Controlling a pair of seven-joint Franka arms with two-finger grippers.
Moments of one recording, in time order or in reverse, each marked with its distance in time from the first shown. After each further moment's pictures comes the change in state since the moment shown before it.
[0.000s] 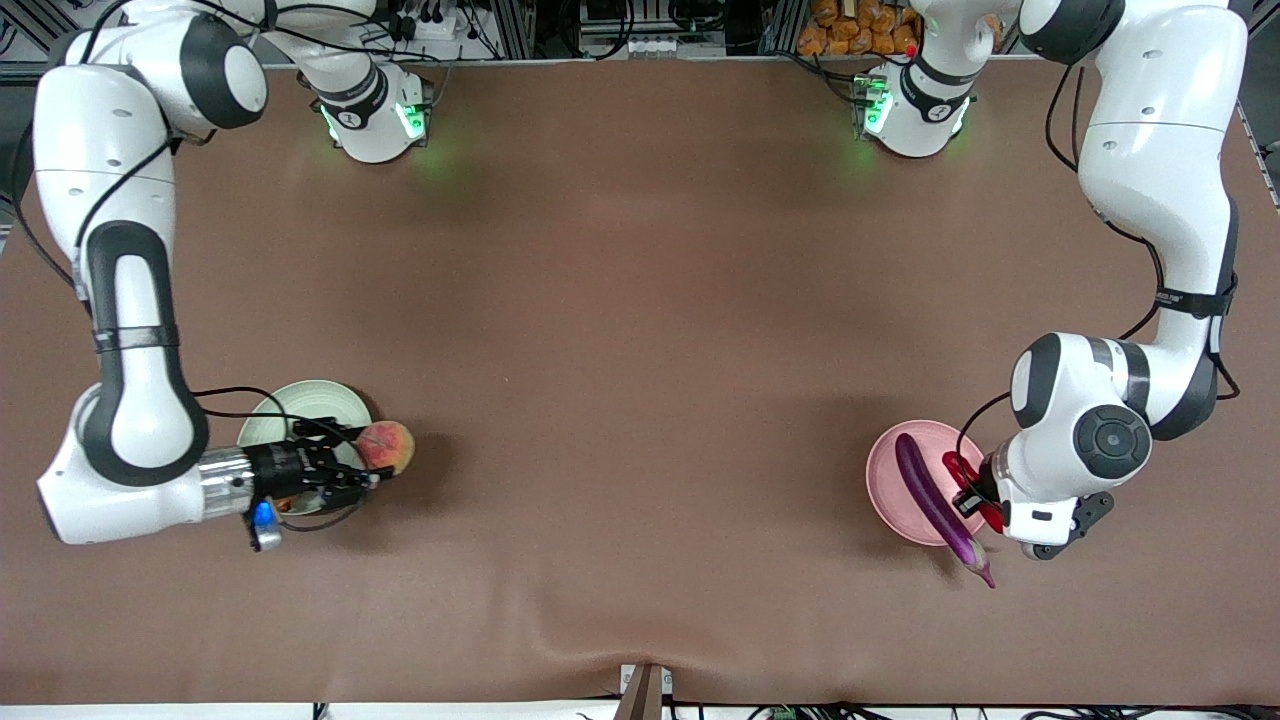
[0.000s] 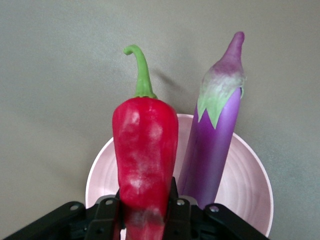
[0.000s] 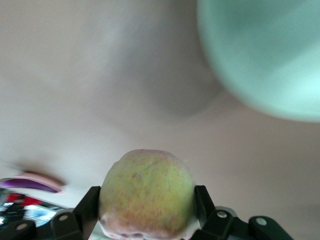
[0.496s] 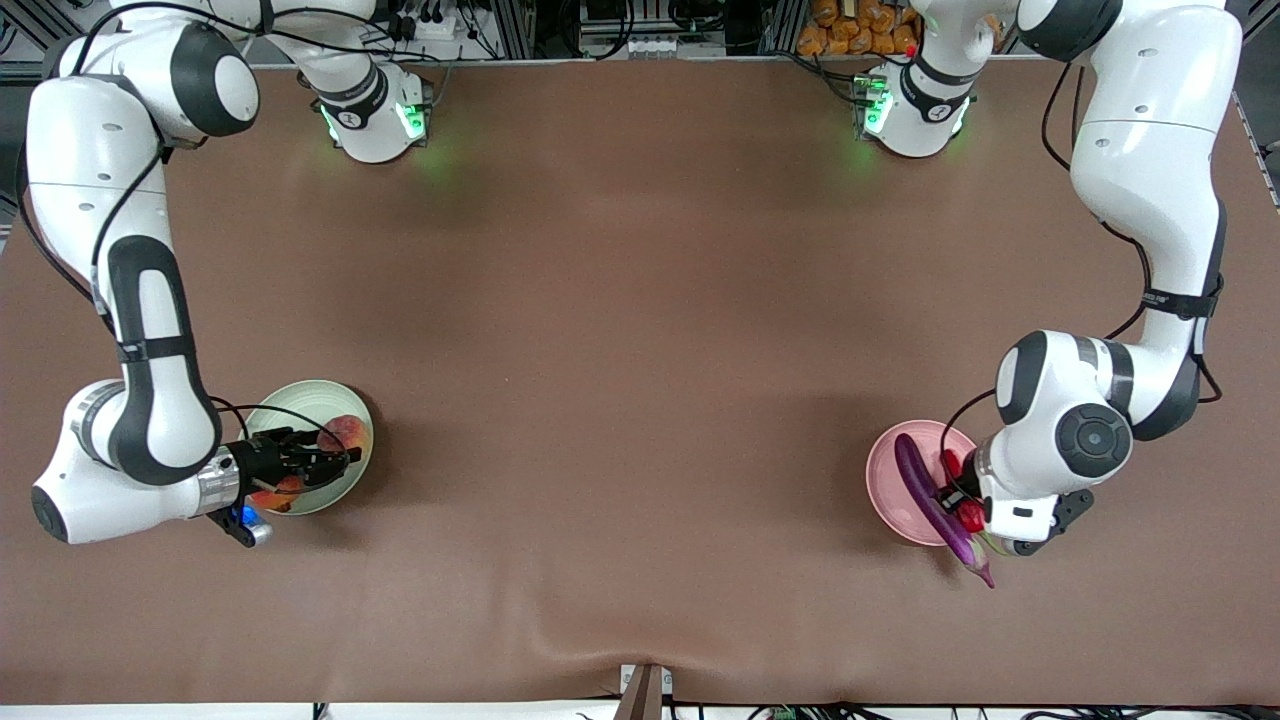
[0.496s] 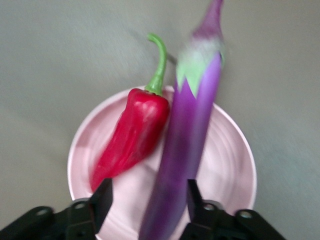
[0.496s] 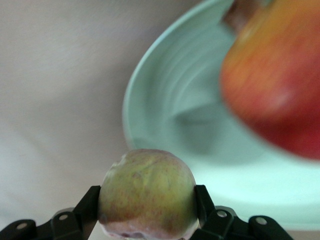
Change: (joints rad) left arm -0.001 -0.002 -0.056 -0.004 -0.001 -0.040 -0.042; right arm -0.015 0.033 0.002 -0.026 -0.250 0.077 -0.389
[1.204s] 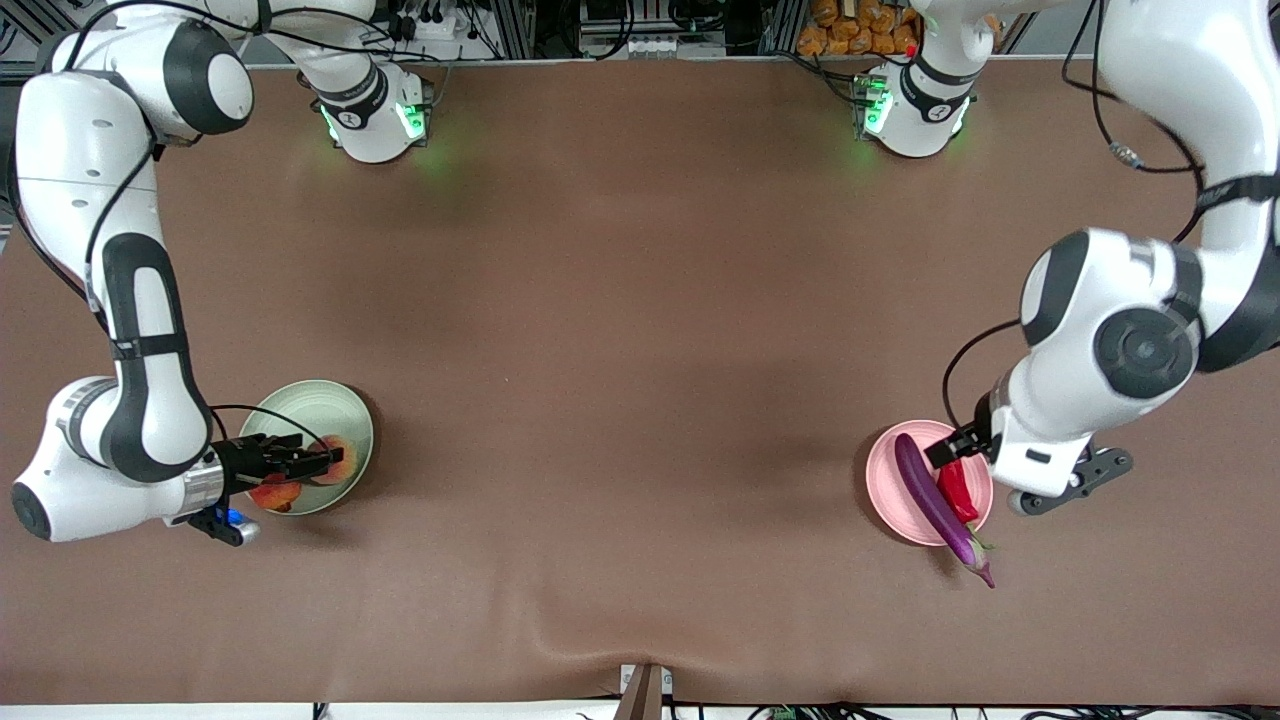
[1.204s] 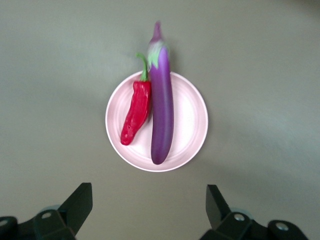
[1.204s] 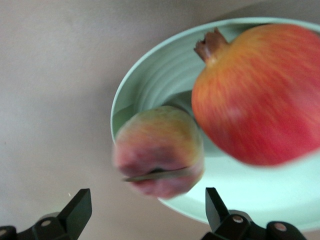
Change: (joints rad) left arm -0.002 -0.287 -0.090 0.025 0.000 -0.271 0.248; right arm -0.014 -0.052 0.001 0.008 -0.062 -0.041 -0.101
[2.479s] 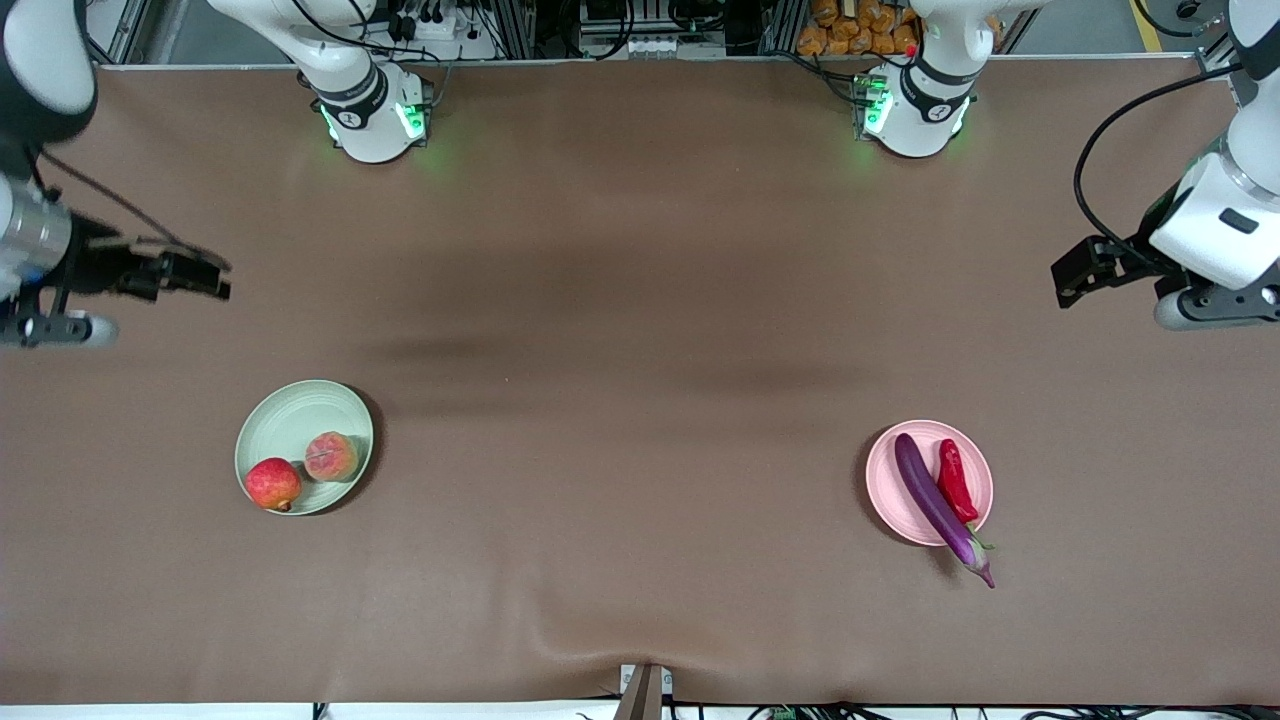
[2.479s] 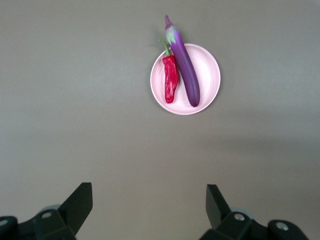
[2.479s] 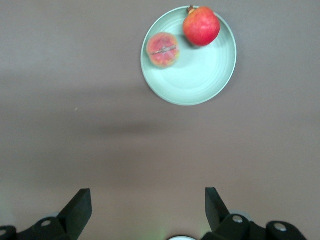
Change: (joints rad) left arm 0.048 -0.368 0.060 -0.038 -0.122 -0.312 0.445; right arm 0.085 -0.880 0.013 -0.522 -0.209 -0.069 0.010
